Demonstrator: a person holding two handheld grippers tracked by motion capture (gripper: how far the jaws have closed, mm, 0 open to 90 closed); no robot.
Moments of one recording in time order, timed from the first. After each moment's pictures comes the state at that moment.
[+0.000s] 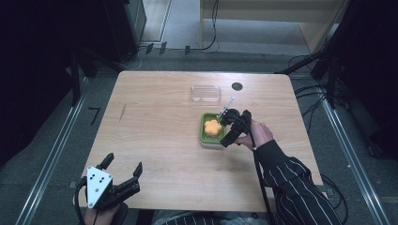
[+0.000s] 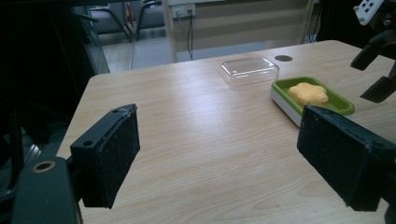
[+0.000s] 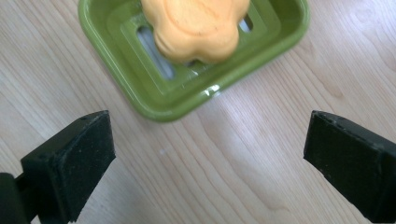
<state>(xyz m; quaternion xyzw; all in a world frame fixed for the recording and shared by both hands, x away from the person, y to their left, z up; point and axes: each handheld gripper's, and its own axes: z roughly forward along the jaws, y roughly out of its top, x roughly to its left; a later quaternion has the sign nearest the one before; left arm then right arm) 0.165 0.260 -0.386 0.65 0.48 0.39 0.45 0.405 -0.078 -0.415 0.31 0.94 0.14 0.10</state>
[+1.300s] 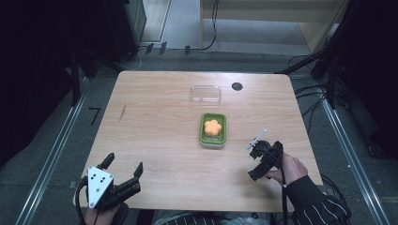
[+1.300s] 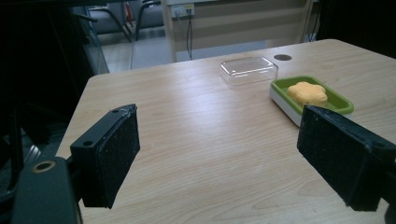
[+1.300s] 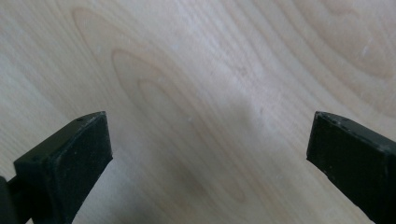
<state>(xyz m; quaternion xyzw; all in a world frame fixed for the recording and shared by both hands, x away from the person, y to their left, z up) 0.166 0.259 -0.386 0.65 0.47 0.39 0.45 0.317 -0.160 -0.449 0.36 0.93 0.08 0.08</state>
